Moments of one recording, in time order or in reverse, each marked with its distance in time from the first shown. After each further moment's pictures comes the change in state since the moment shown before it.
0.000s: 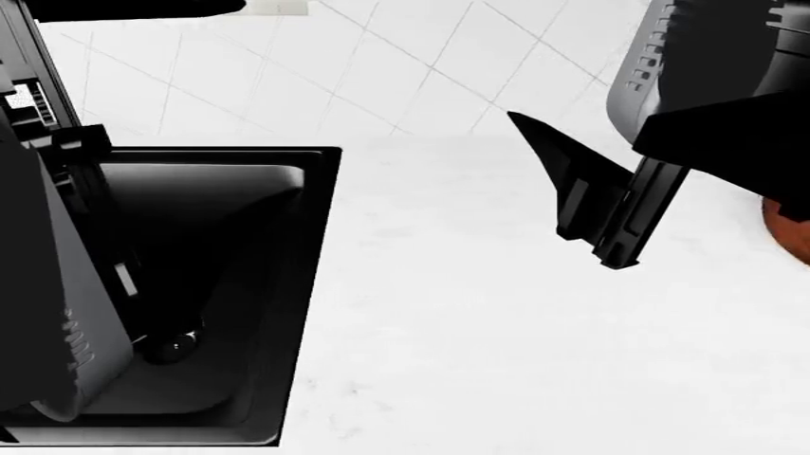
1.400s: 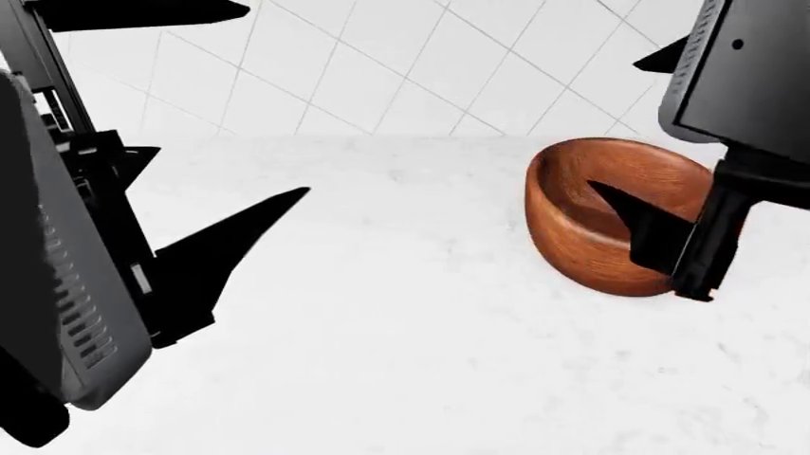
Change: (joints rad) left arm 0.050 -0.003 0.009 -0.006 0.028 0.044 -0.031; right arm 0.052 0.126 -0.152 0.131 0.039 0.079 -0.159
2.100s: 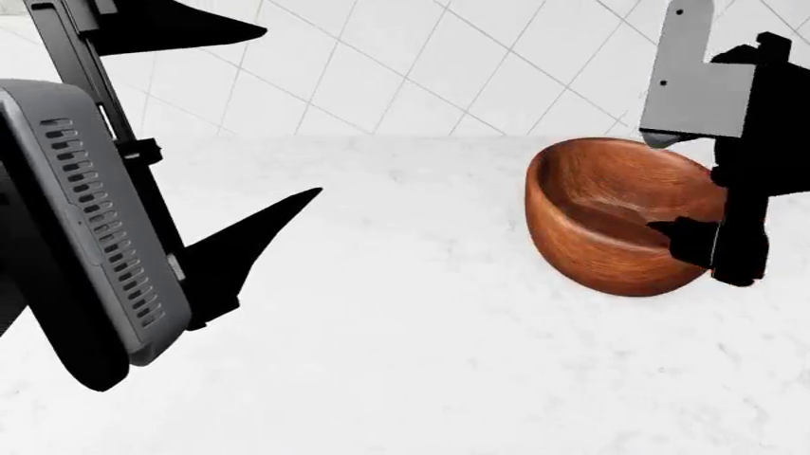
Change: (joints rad) left arm 0.117 0.025 0.038 -0.077 0.087 0.122 -0.022; right arm 0.151 -0.041 -0.562 0.460 -0.311 -0.238 -0.346
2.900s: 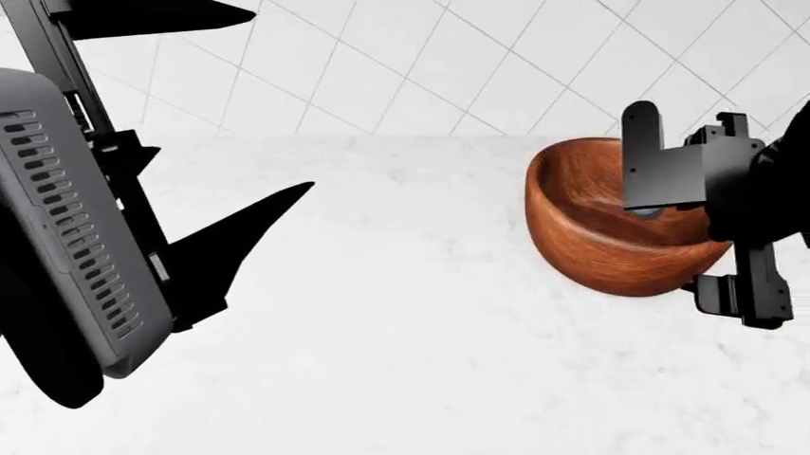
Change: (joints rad) left arm -0.047 -0.015 -0.018 0.032 -0.025 -0.044 0.007; right arm 0.016 -0.034 -0.299 0.137 -0.137 -0.155 -0.168
